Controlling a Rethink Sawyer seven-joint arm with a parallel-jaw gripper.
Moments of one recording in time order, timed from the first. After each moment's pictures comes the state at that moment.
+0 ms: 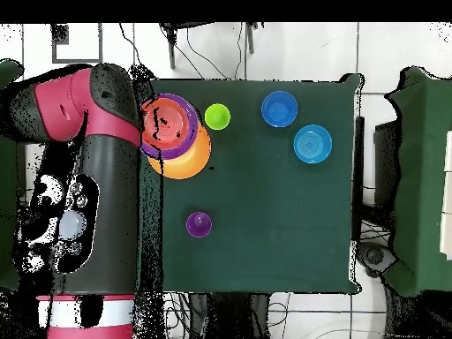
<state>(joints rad) 0.32 -0.43 -0.38 0.86 -0.03 1.04 2.33</state>
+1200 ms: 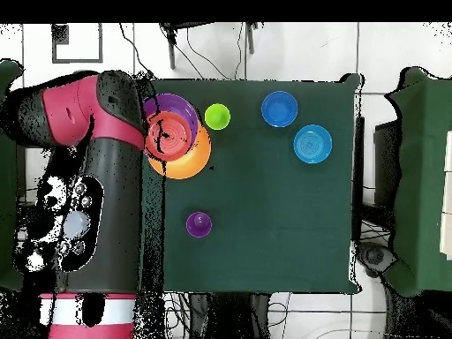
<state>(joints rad) 0.32 -0.42 -0.38 0.90 -0.02 1.09 2.33</state>
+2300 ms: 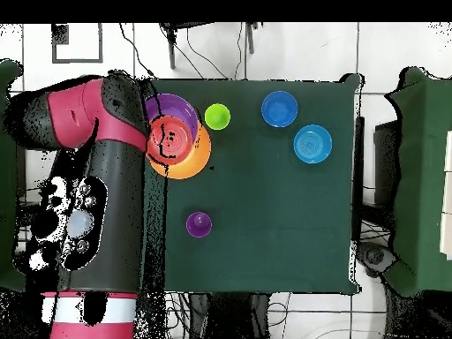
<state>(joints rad) 0.32 -0.42 -0.38 0.92 -0.01 1.09 2.33</state>
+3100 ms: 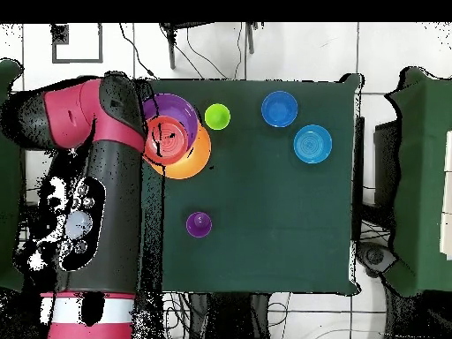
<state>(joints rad) 0.33 -0.42 -0.38 0.92 0.02 1.09 2.33</state>
